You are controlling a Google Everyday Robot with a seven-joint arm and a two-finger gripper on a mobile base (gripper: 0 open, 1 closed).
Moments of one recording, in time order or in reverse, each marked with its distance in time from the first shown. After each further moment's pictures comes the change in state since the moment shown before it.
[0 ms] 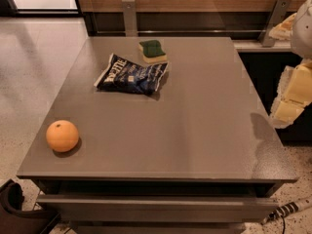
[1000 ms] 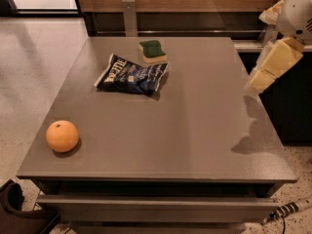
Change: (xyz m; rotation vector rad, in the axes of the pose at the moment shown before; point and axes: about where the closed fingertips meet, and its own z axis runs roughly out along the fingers) arm -0.023 -0.061 0.019 0.045 -0.200 0.098
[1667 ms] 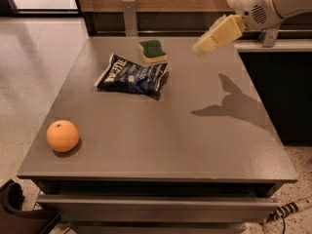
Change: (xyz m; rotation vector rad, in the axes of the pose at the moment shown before) arm -0.086 -0.073 0.055 0.061 -0.408 0.179
